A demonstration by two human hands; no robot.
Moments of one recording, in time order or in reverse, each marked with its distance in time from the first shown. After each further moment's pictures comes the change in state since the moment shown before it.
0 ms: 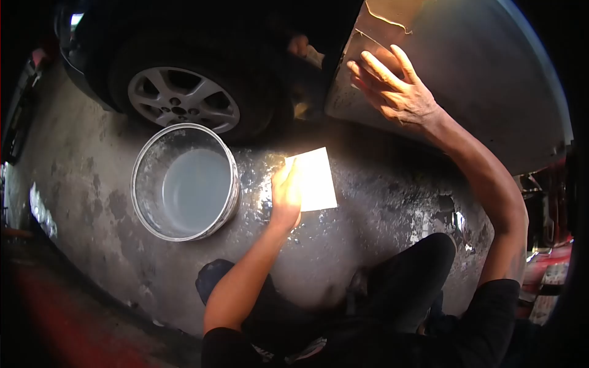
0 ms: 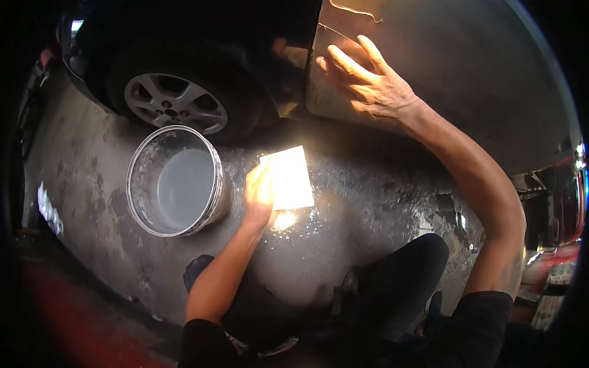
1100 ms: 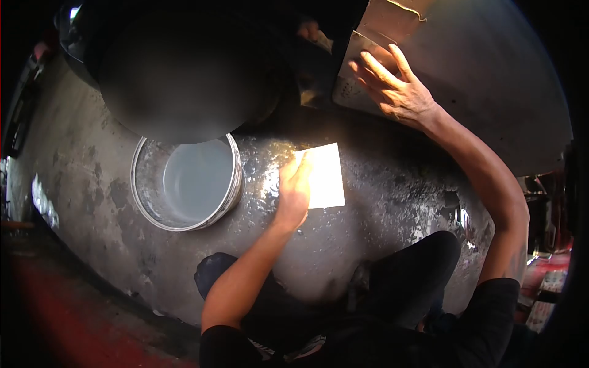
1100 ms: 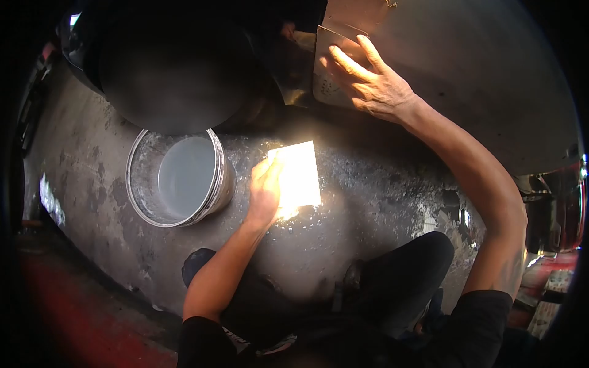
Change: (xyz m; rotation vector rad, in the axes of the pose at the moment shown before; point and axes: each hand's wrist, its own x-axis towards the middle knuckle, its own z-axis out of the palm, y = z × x) left_hand -0.007 0.015 0.016 0.049 0.053 -0.094; right_hand -0.001 -0.030 0.021 -0.042 -0.090 -0.069
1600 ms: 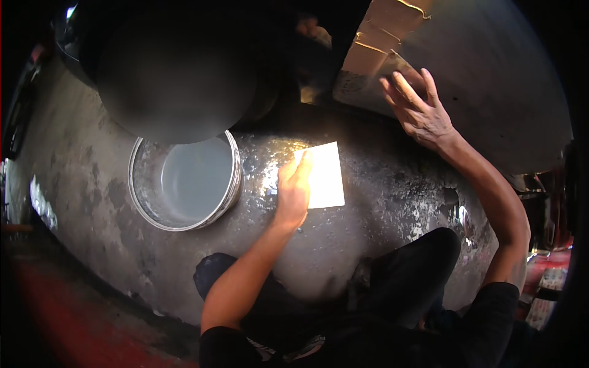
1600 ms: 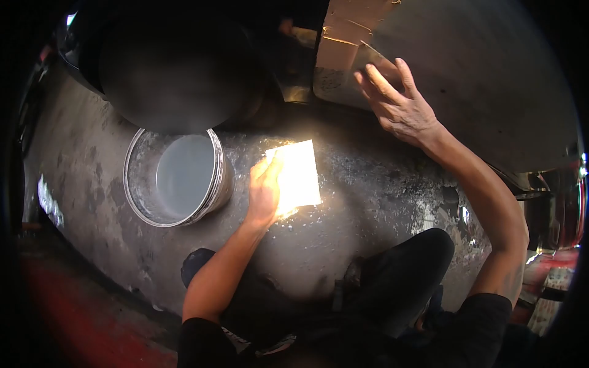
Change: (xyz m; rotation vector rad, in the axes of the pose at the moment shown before) left_hand -0.003 -0.005 -0.006 0.040 0.060 -0.107; right_hand -0.052 -0.019 -0.018 0.060 -0.049 0.086
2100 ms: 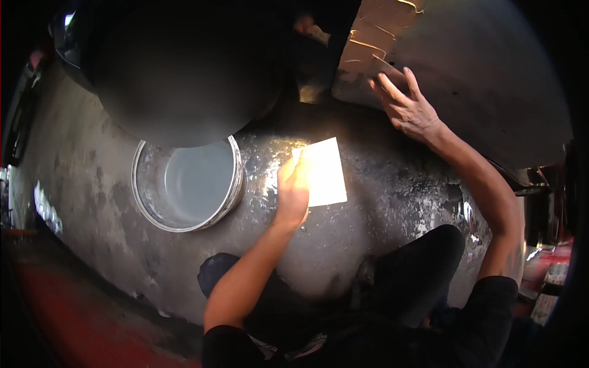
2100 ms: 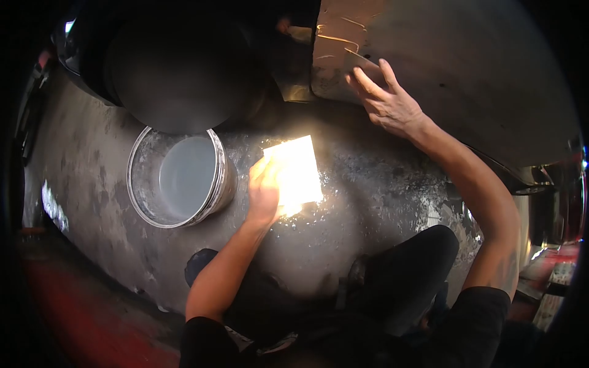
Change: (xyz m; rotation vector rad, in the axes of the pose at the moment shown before) left_hand 0.000 -0.003 -0.007 0.027 -0.096 0.073; right_hand 0.003 -0.017 0.026 -0.021 -0.072 -0.082
